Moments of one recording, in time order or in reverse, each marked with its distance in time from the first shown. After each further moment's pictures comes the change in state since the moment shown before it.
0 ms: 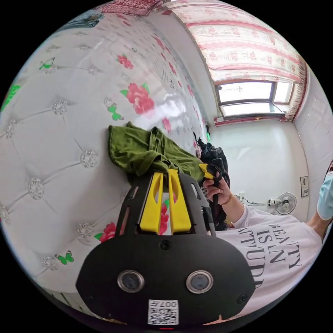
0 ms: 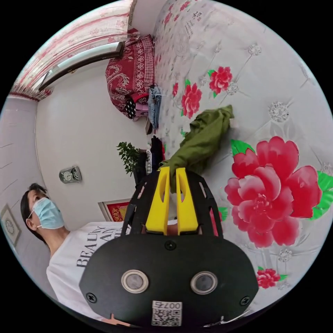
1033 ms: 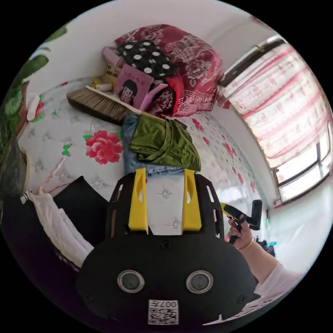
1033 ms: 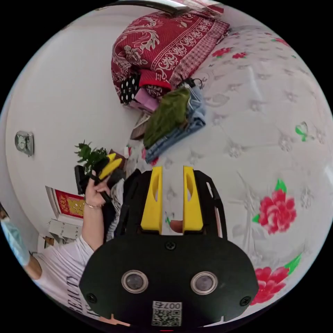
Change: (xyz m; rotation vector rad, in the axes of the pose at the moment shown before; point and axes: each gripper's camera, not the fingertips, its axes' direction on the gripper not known) left arm 0.002 -0.158 -0.198 0.643 -0.699 -0.027; right arm -0.051 -0.239 0.542 -0.110 0.399 -0.458
